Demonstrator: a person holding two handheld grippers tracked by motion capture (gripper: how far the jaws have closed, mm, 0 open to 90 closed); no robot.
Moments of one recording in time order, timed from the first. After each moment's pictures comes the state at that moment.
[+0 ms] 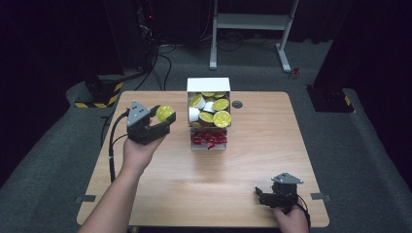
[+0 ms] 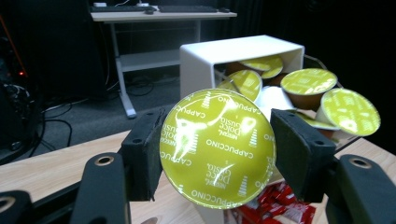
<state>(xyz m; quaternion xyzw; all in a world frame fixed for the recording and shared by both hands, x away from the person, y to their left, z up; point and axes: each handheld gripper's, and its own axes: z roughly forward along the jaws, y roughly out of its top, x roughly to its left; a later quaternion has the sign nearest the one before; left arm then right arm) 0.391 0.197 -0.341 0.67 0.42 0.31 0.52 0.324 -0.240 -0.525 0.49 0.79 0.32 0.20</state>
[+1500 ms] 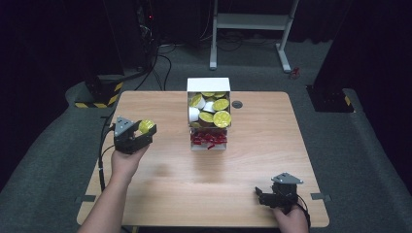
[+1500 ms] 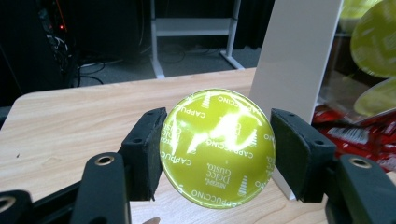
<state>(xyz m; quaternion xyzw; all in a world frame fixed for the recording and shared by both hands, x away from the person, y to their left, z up) 0.401 0.253 -0.416 0.66 0.50 0.30 0.47 0.324 -0.240 -0.525 0.49 0.79 0.32 0.20</state>
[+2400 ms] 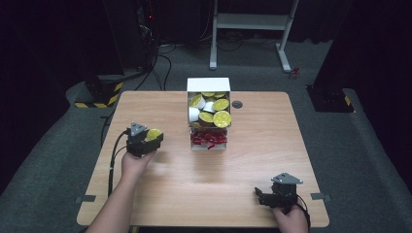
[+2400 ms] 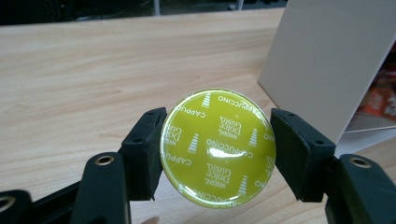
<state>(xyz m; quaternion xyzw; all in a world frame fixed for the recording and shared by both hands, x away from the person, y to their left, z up) 0.432 0.240 -0.473 0.69 0.53 0.26 0.41 0.324 -0.239 -0.525 0.48 0.79 0.32 0.20</state>
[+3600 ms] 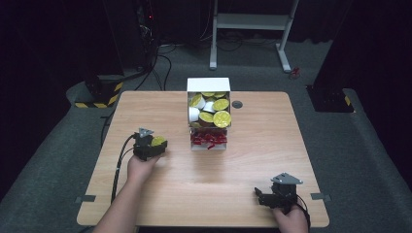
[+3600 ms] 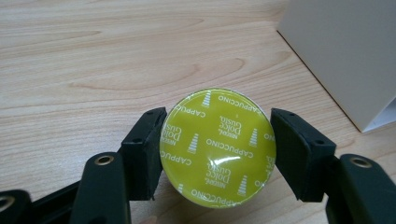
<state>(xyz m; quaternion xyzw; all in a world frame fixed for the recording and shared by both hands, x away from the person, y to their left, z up) 0.443 0.233 -0.507 0.71 0.56 0.22 0.36 0.324 -0.239 -0.525 0.48 0.79 0.32 0.20</state>
